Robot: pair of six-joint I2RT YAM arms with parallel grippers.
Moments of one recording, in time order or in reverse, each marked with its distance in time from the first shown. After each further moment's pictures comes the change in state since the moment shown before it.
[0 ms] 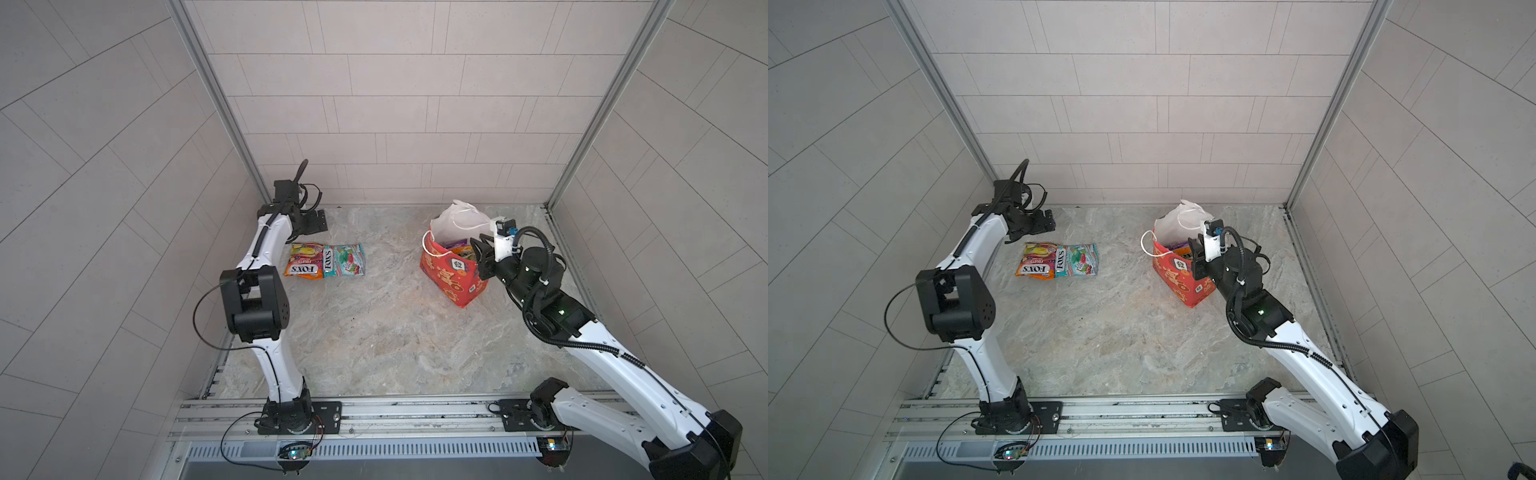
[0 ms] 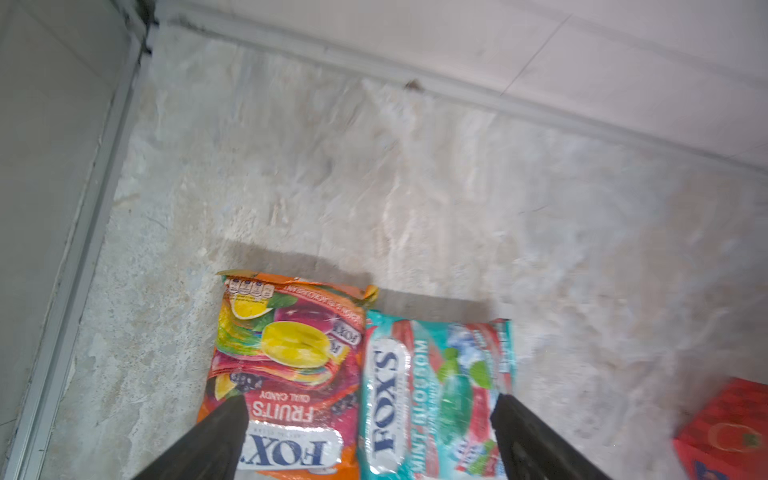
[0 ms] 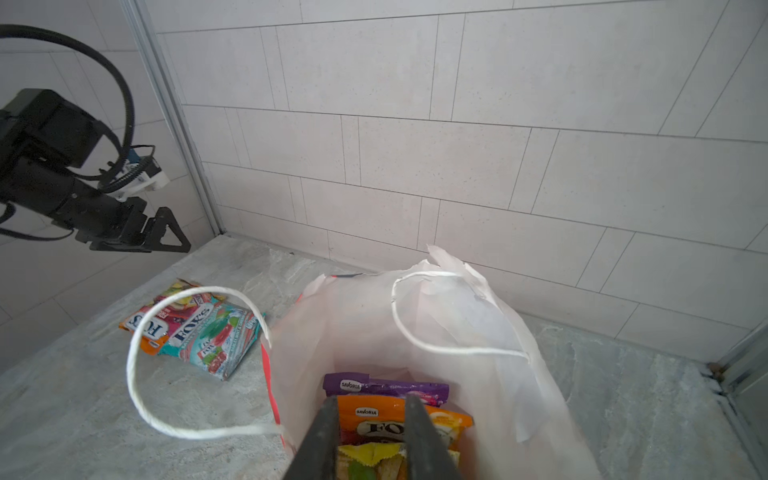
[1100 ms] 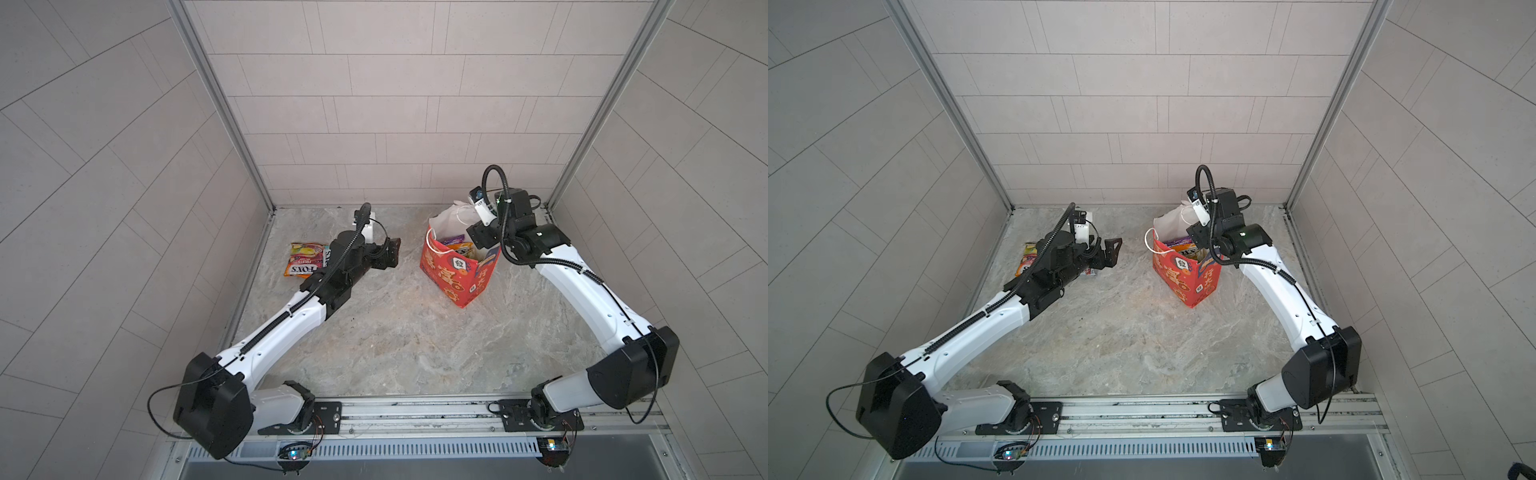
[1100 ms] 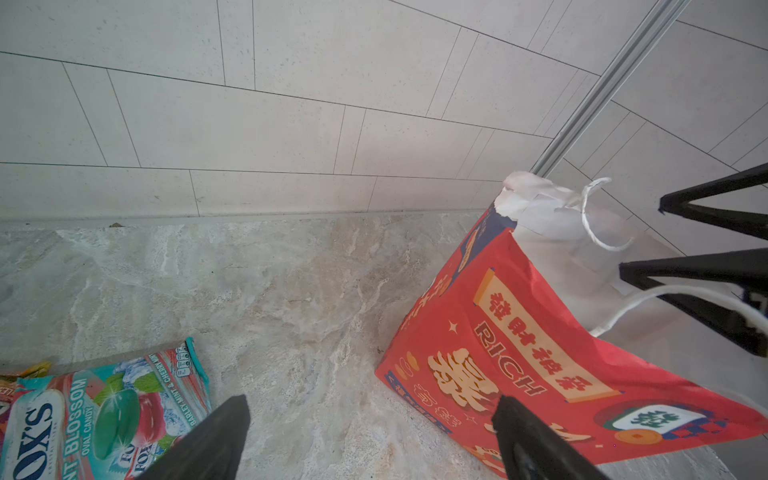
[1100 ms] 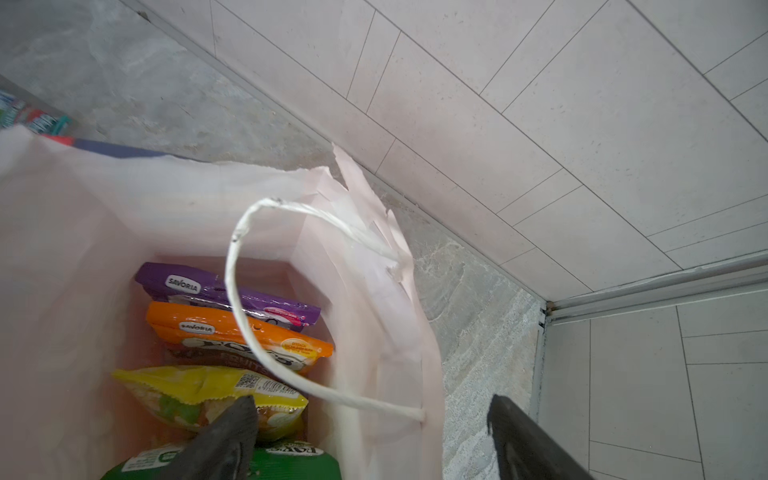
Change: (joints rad) left arm -0.612 -0.592 -0.728 0.699 -0.177 -0.161; right arm -0.174 0.529 0.583 -0.563 0.056 -0.393
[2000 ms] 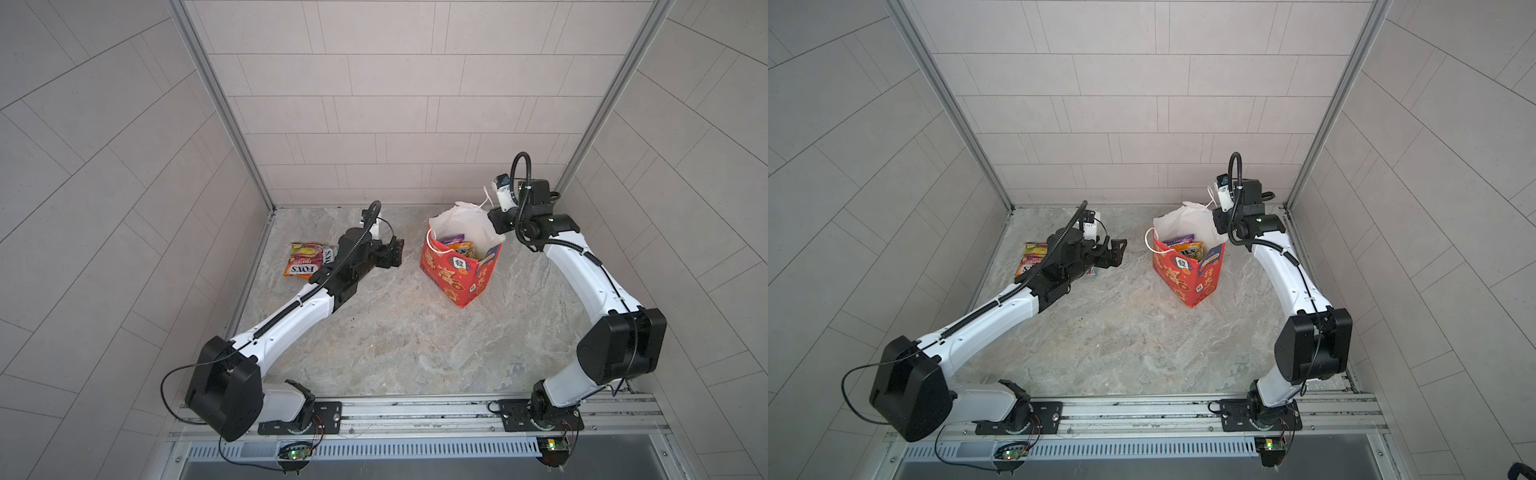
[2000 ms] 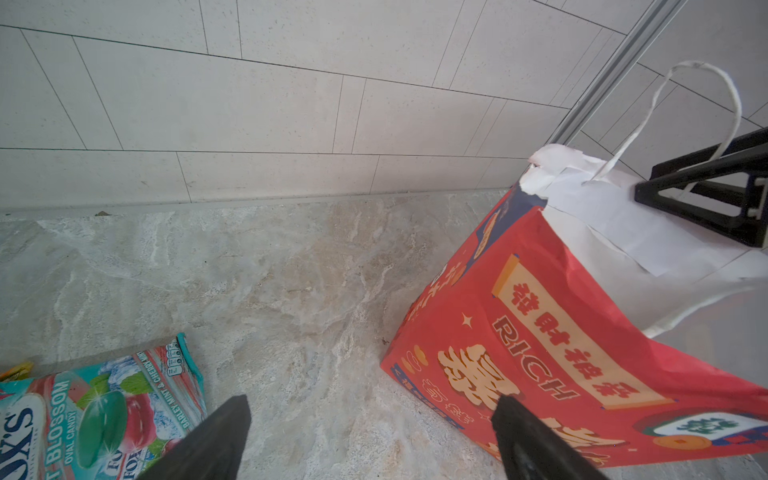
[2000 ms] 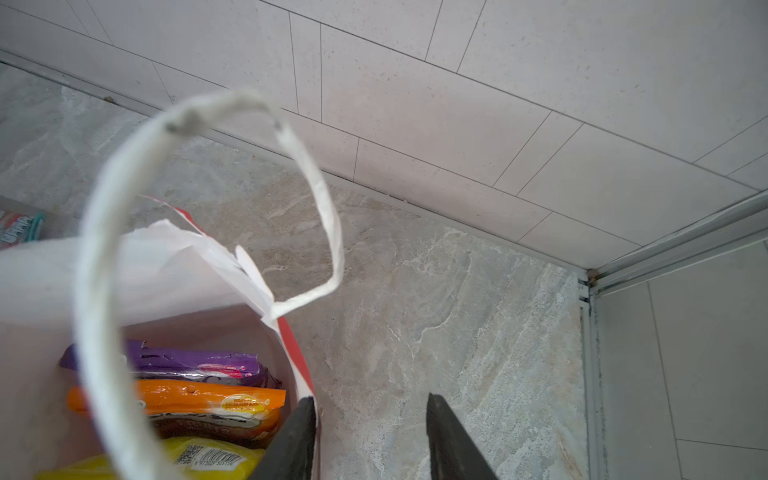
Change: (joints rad) left arm 0.000 0.082 0.034 -0.006 0.005 0.021; right arm -0.225 0.095 0.041 0.084 -0.255 0.170
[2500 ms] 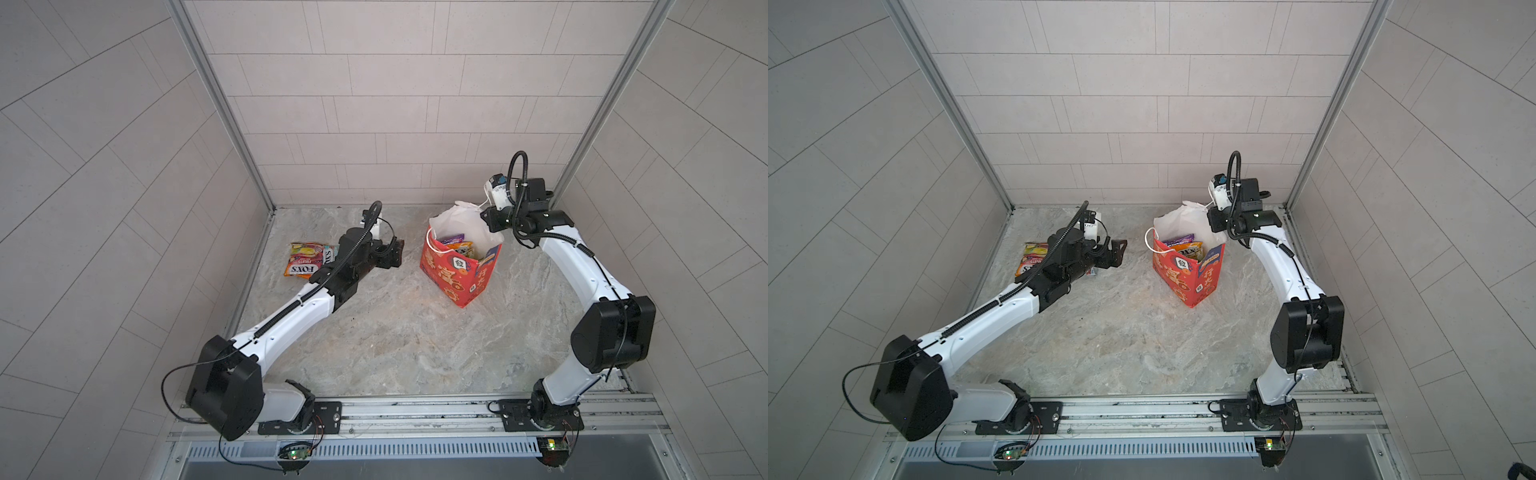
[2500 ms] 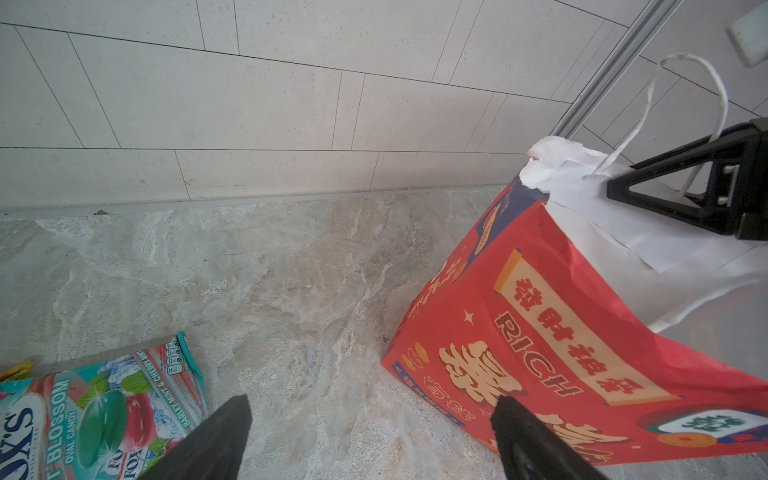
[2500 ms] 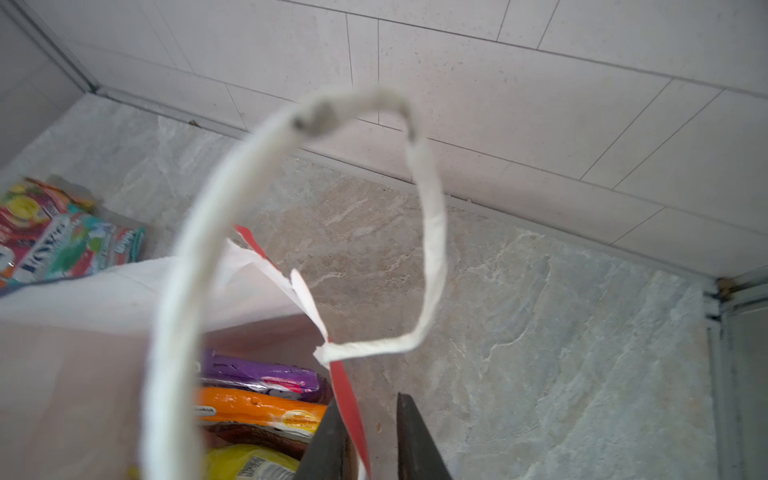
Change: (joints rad) left arm 0.000 0.003 0.002 -0.006 0.003 0.005; right arm -0.010 0.074 0.049 -0.006 -0.171 0.062
